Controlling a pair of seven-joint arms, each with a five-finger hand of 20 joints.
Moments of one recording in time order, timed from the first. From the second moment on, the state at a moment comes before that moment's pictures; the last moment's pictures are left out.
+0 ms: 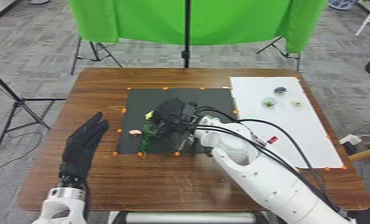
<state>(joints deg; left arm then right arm) 123.4 -72.8 -94.9 -114.8 56.9 2.9 12.6 -68.1 -70.7 47.3 -88.8 -156.5 -4.0 -14.9</state>
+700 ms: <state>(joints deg) 123.7 -72.8 -95.1 -114.9 56.9 3.0 12.8 -67.5 -63.5 50.8 -97.9 -151.6 -11.4 -7.7</state>
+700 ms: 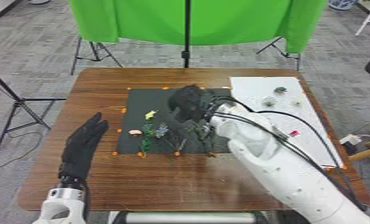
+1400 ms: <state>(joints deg) 123.9 -72.9 -95.2 -114.9 57.0 3.0 12.8 -66.2 -60.3 71.2 -90.3 -148.3 -27.1 13.9</state>
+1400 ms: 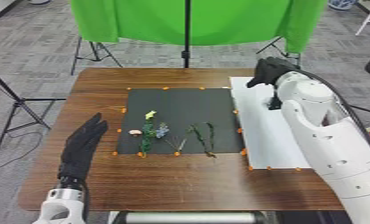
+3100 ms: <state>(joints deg) 123.9 -72.6 -94.7 -115.0 57.1 6.1 14.7 -65.0 -64.5 48.3 -97.0 -134.2 -13.4 6.0</state>
